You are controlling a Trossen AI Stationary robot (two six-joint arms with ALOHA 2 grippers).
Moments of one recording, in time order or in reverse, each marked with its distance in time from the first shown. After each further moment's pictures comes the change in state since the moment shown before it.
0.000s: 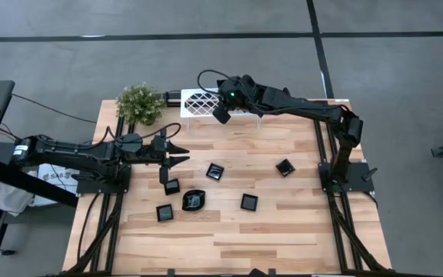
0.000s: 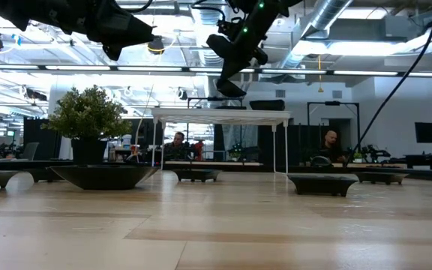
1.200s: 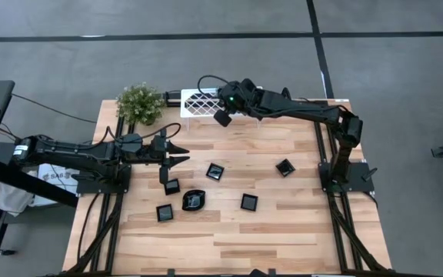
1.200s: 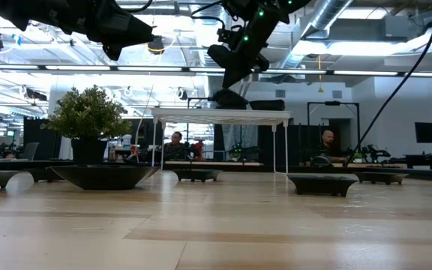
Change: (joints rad) left arm 0.000 0.000 0.000 0.000 0.000 0.000; right arm 0.002 0.002 -0.066 0.034 0.031 -0.008
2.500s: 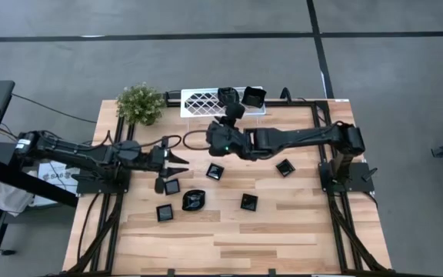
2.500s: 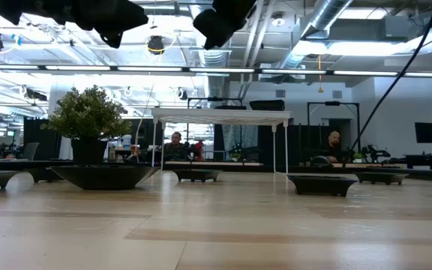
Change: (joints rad) left arm -0.130 0.000 0.000 0.023 0.001 0.098; right arm 0.395 -0.003 0.000 0.112 0.488 -0.395
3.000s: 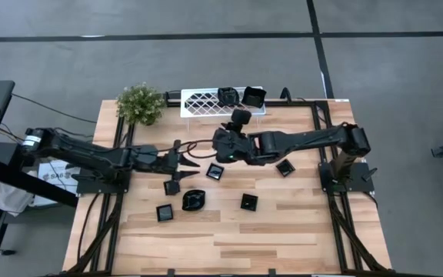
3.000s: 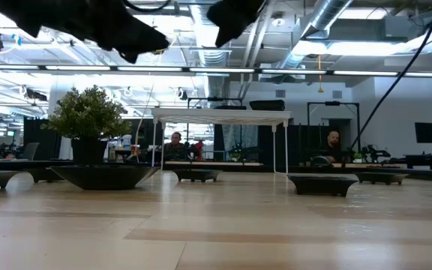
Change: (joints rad) left arm 0.018 0.239 0.019 0.133 -0.004 0.039; right arm 0.054 -0.045 -0.006 -0.178 0.009 0.121
